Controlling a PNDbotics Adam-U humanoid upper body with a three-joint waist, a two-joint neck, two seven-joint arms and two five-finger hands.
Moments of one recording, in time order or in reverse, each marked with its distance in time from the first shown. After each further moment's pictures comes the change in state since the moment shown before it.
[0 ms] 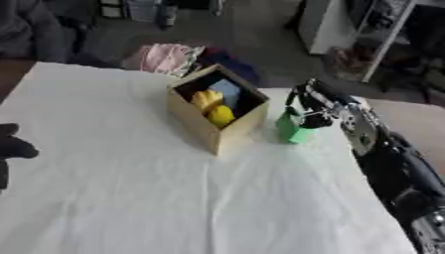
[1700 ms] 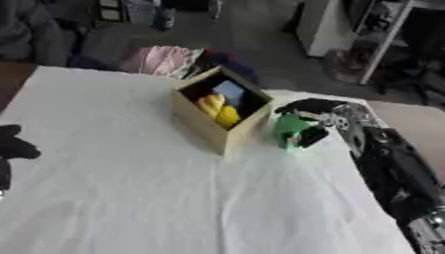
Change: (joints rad) left arm 0.004 0.000 0.000 0.000 -0.004 0.000 0.000; right arm 0.002 0.016 0.042 0.004 0.331 0.007 0.279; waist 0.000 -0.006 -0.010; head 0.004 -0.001
